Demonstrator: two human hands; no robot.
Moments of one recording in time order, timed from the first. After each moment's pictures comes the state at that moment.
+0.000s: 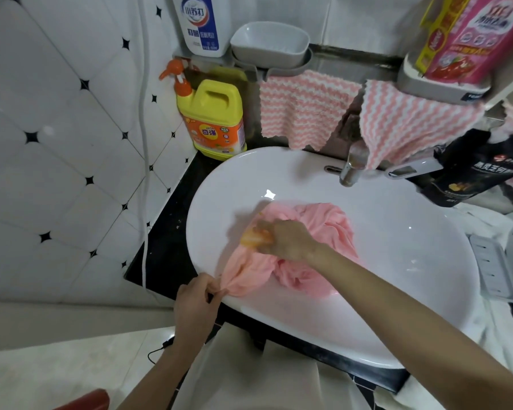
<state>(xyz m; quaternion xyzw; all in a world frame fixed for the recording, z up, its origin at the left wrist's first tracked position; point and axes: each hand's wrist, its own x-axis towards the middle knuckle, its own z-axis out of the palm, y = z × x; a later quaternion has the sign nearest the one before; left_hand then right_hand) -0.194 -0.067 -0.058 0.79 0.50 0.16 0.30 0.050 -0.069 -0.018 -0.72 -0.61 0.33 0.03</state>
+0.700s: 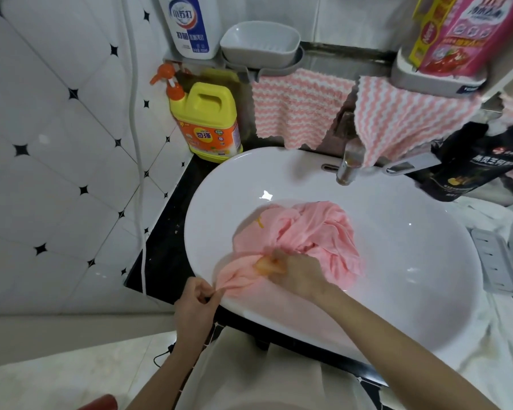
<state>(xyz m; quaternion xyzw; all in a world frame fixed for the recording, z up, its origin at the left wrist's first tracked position) -0.188 -0.068 -0.054 0.66 0.59 0.21 0.42 0.034 -0.123 -0.064 -0.79 -0.51 0.33 0.05</state>
